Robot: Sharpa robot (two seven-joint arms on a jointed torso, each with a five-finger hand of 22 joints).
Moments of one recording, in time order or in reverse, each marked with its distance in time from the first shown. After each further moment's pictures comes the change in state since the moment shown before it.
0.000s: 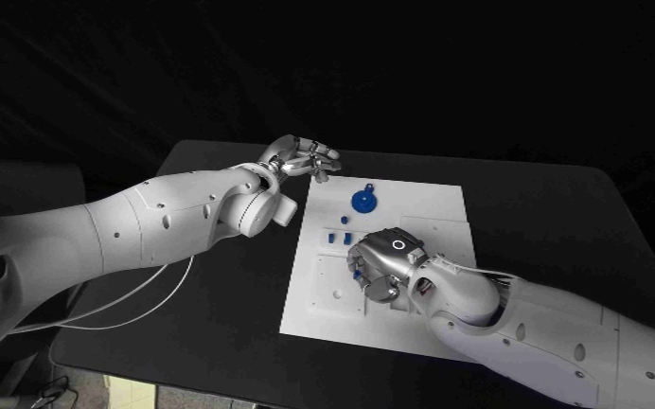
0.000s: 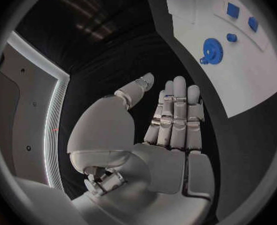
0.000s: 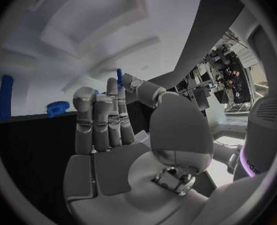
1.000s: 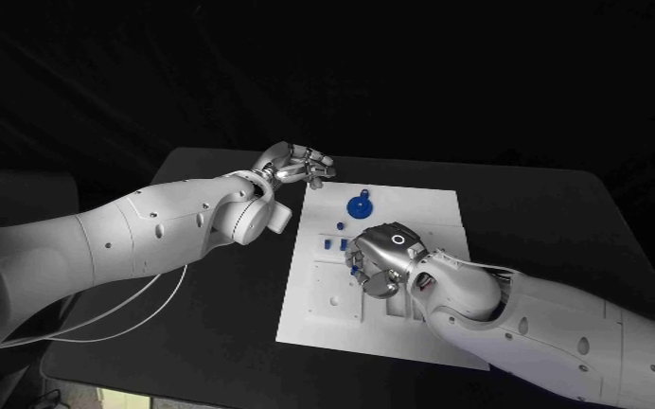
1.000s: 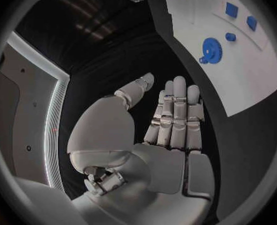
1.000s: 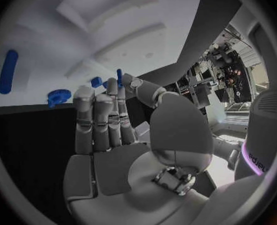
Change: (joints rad) left arm 0.000 -0.003 0.000 0.002 -0.003 0.000 0.001; left_hand 0.000 0.000 0.000 0.000 0.000 0.002 0.002 0.000 0.001 0.002 -0.002 0.000 0.000 -0.003 -0.003 0.000 -0.003 0.008 0.000 0.000 0.000 -0.001; right arm 0.028 -0.017 0.007 0.021 0.020 -0.012 0.002; right_hand 0.000 0.000 0.000 0.000 0.000 0.000 0.000 0.003 0.000 -0.002 -0.002 0.000 -0.002 0.000 0.000 0.000 0.001 0.000 0.003 0.001 0.000 0.000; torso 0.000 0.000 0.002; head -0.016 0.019
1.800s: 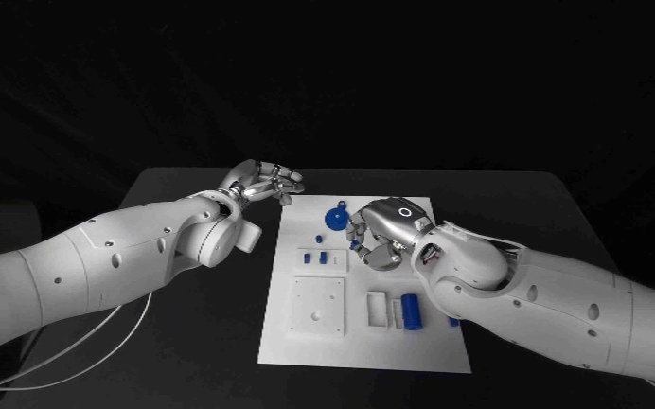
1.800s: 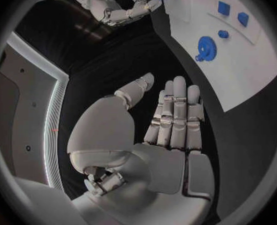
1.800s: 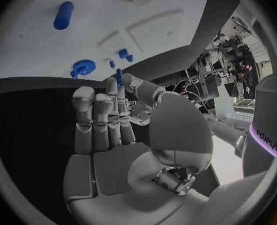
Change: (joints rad) left arm -0.004 -0.026 0.000 0.006 -0.005 0.015 0.000; left_hand 0.000 0.000 0.000 0.000 0.000 0.002 0.001 0.000 0.001 0.000 0.000 0.000 0.000 0.001 -0.001 0.006 -0.001 -0.008 0.001 -0.002 0.004 0.000; right arm 0.061 -0.093 0.066 0.043 0.075 -0.025 0.005; right_hand 0.003 0.003 -0.003 0.003 0.001 0.000 0.000 -0.003 0.001 0.000 0.000 0.000 0.000 -0.001 -0.002 0.000 0.001 0.000 -0.002 -0.002 0.000 0.000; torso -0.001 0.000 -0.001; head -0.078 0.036
